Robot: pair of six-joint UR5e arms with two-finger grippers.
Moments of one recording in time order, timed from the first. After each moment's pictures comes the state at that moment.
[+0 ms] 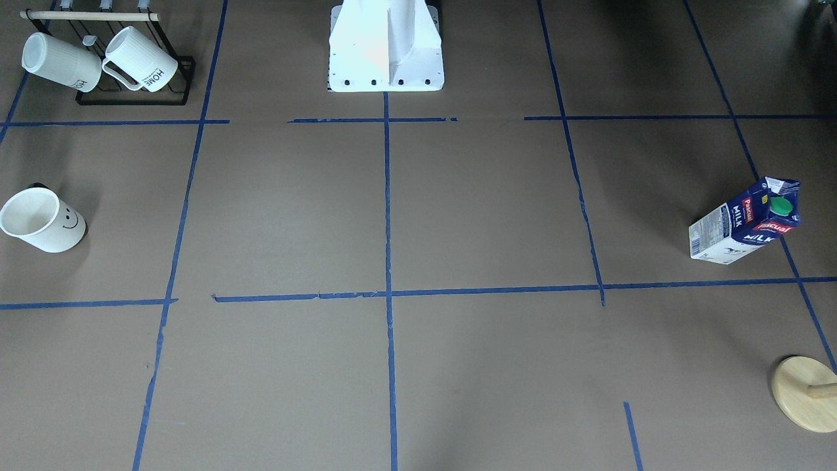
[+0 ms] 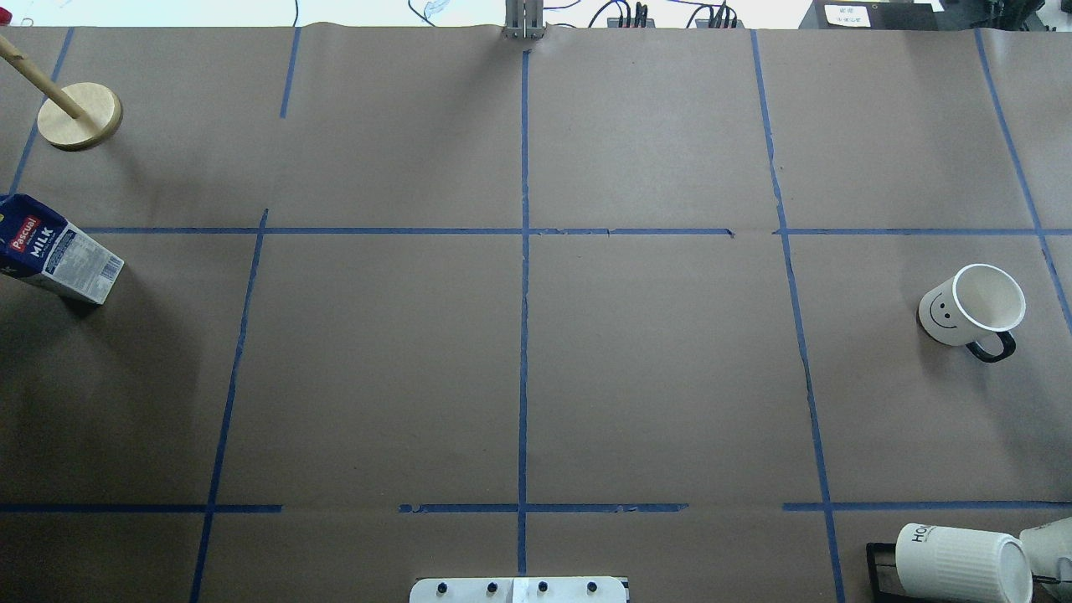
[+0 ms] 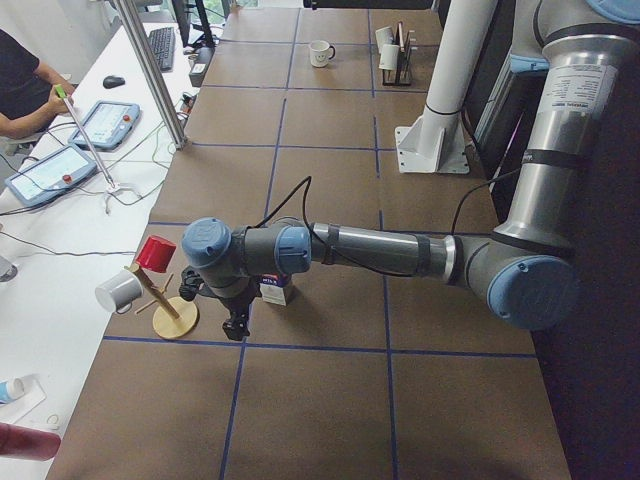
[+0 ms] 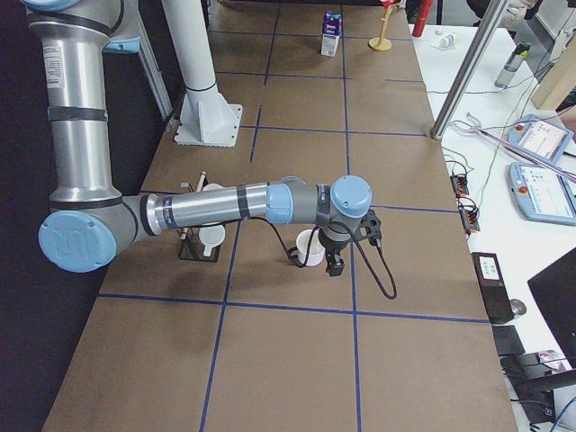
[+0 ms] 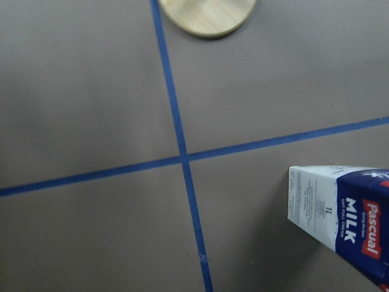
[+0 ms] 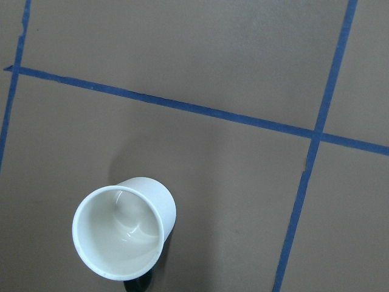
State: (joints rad) left arm -1.57 -1.74 -1.50 -1.38 -2.38 0.22; right arm 1.49 -1.56 1.73 -1.73 2.46 -0.15
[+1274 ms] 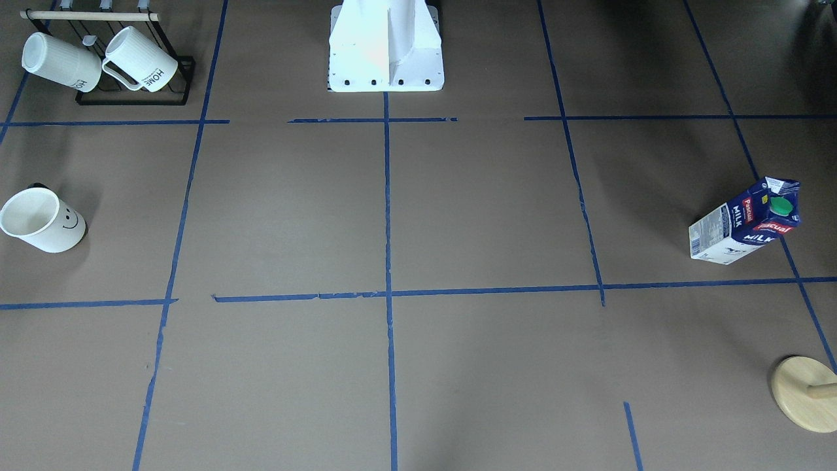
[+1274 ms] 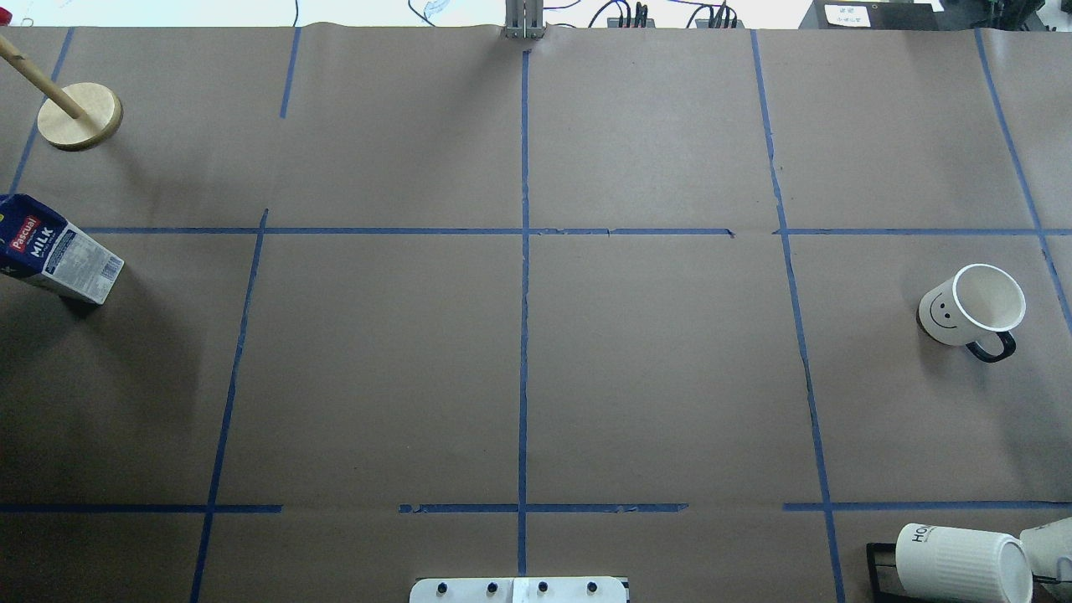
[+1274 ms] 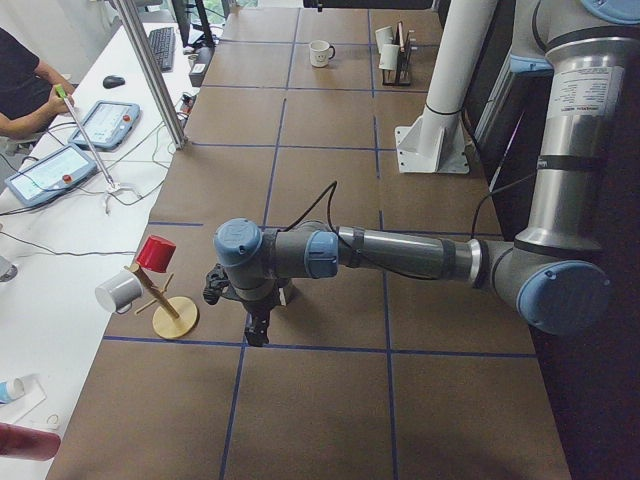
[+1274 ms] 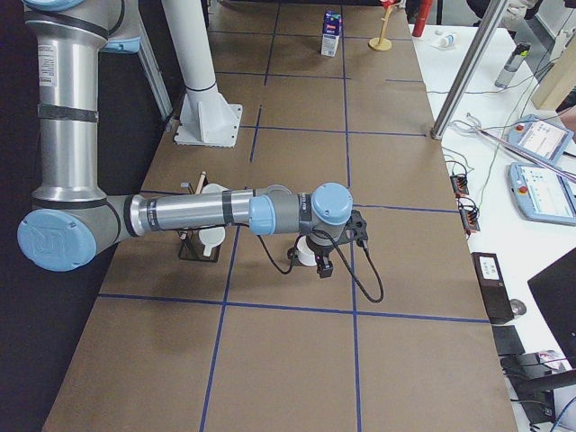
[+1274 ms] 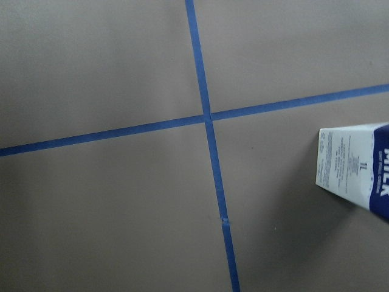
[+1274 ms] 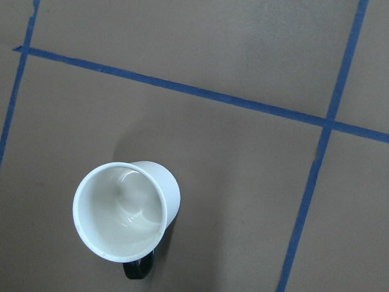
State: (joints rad) left arm -1.55 -1.61 -1.62 -1.47 -2.33 0.19; right arm 1.46 -1.65 1.76 -1.58 2.50 -0.12
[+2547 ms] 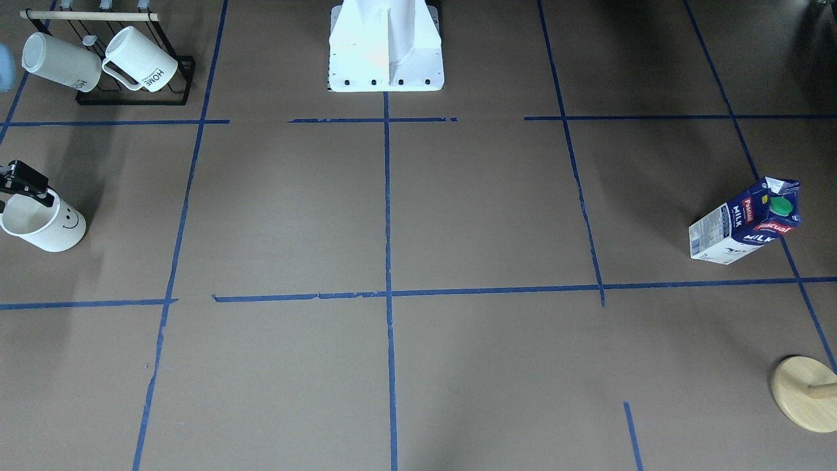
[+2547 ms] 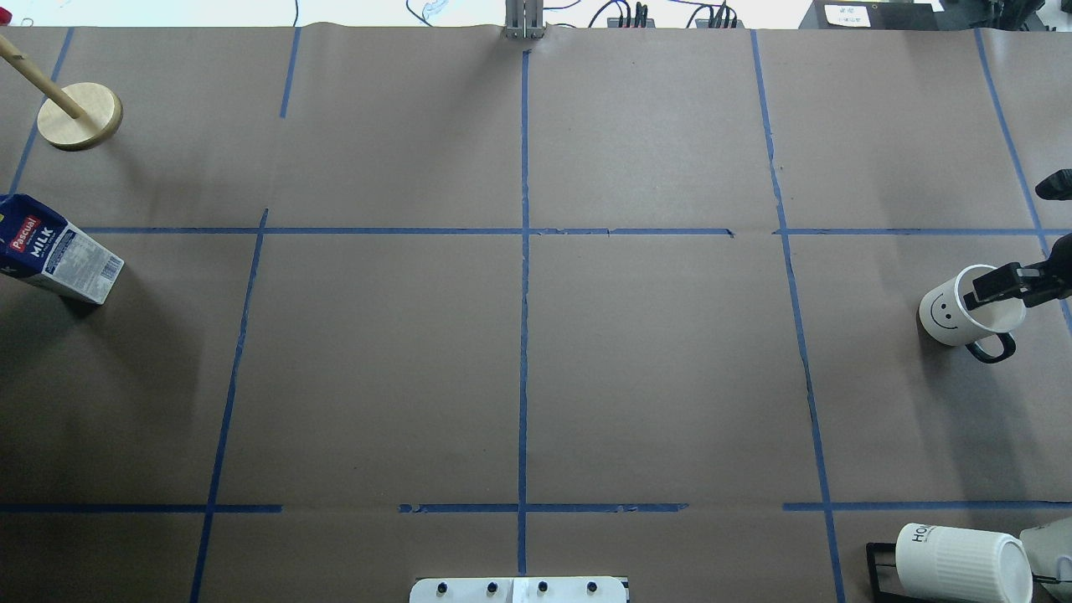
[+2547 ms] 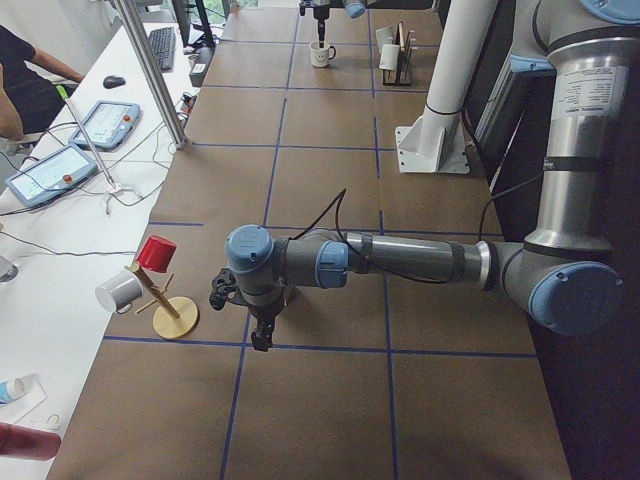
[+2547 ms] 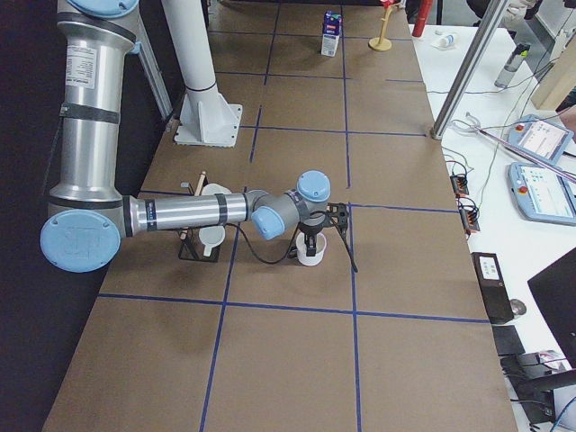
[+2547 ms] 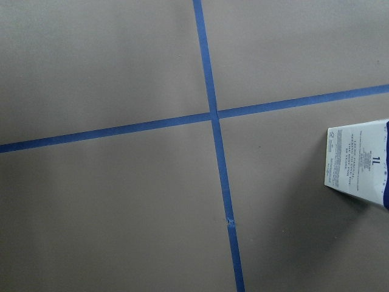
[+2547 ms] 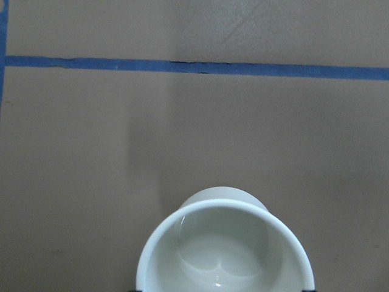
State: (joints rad) left arm -1.55 -1.59 -1.62 -1.52 -2.33 0.12; right arm 1.13 -1.69 1.74 -1.12 2.31 0.60
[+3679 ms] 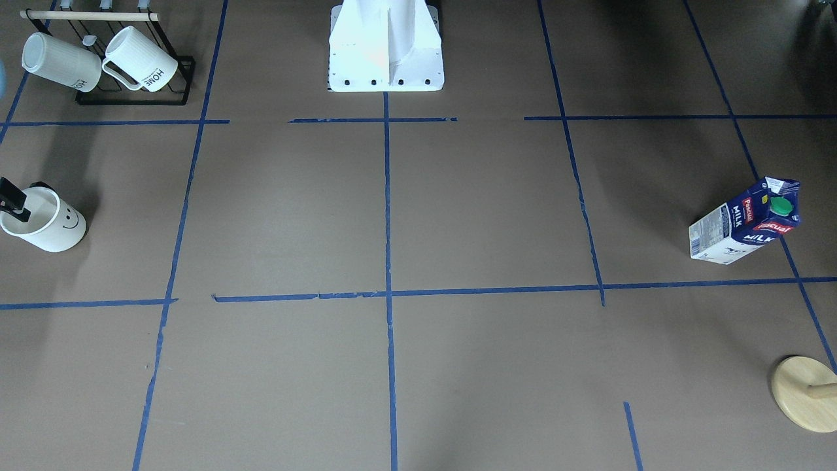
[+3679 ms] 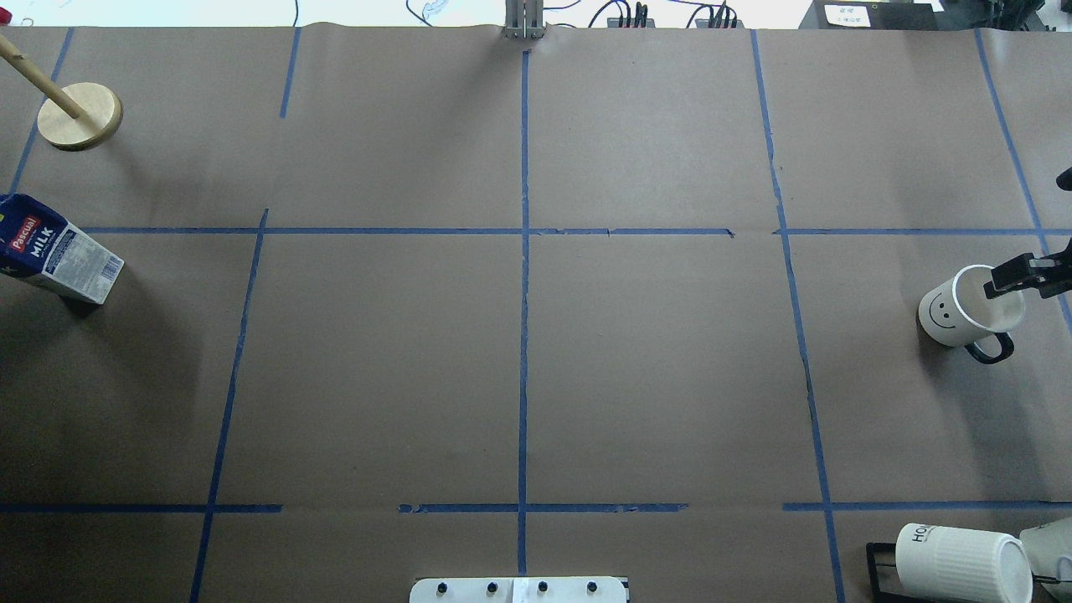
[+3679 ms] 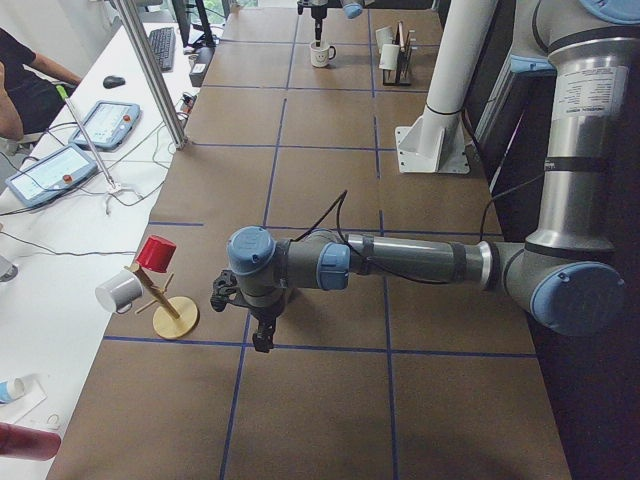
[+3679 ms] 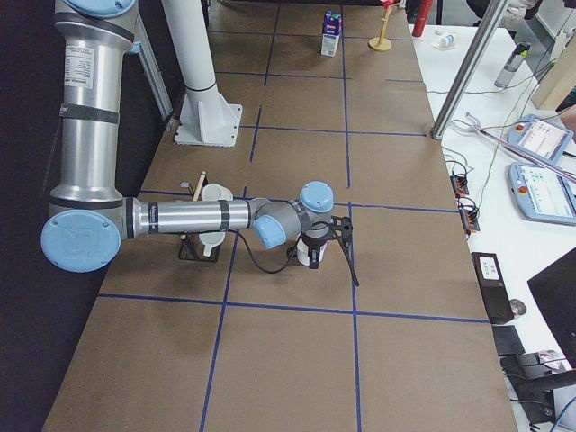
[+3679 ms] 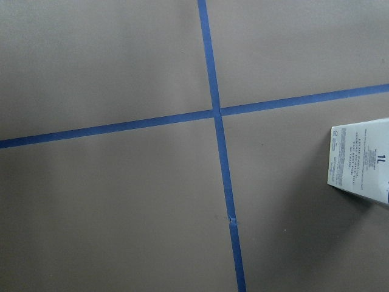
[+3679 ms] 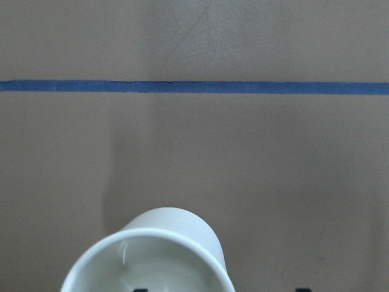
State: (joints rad) left arm -1.55 -1.58 -1.62 -1.53 -2.33 0.11; right arm 1.14 -1.67 1.66 -1.12 2.26 0.60
